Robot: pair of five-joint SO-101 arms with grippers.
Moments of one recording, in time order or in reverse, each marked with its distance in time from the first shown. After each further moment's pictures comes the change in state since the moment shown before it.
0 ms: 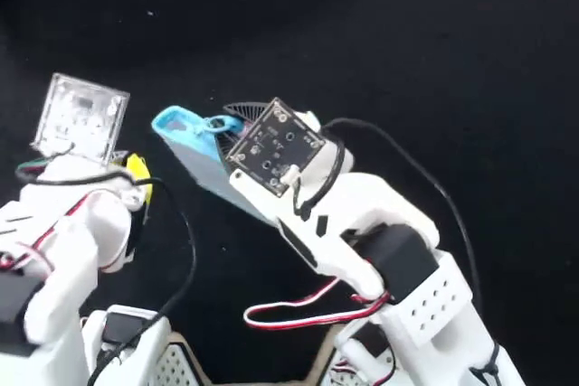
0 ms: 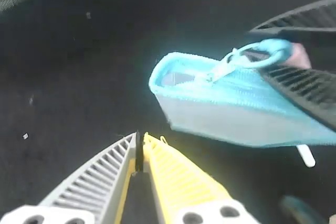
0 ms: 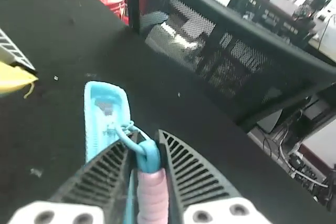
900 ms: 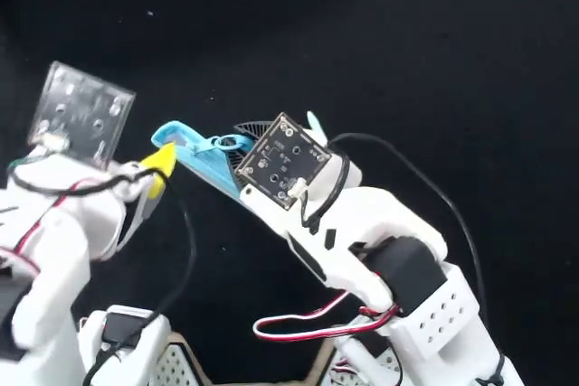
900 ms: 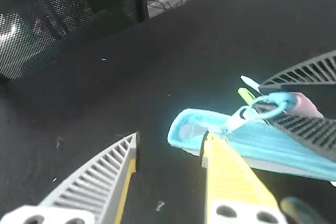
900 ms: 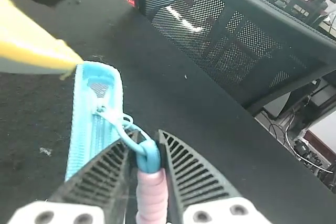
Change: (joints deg) left arm -0.2 3.6 -7.3 -3.9 -7.5; right arm 0.4 -4.4 3.9 3.6 -0.2
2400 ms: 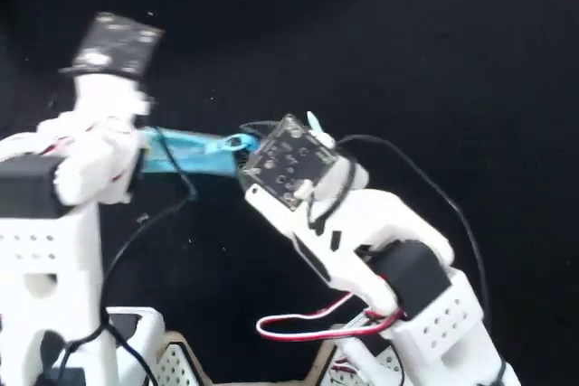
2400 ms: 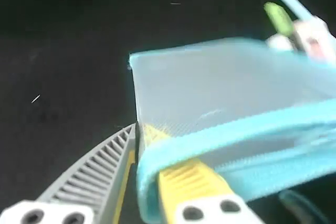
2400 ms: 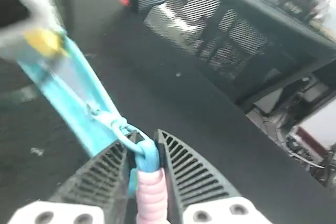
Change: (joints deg) left arm -9.5 14.2 6.1 1.6 -0.9; right arm 2.7 -2.8 0.4 0.4 0.2
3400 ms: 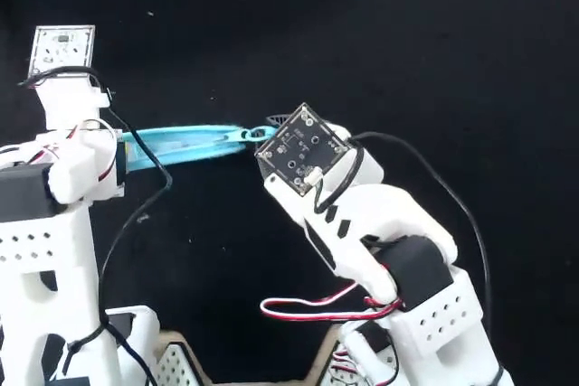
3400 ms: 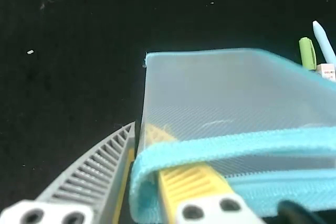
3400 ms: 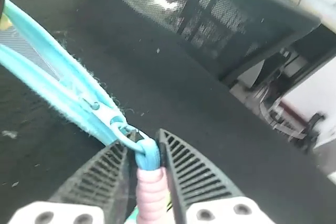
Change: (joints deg) left arm -6.9 -3.2 11.0 -6.9 12.2; right arm 6.0 0.3 2.6 2.2 -0.1
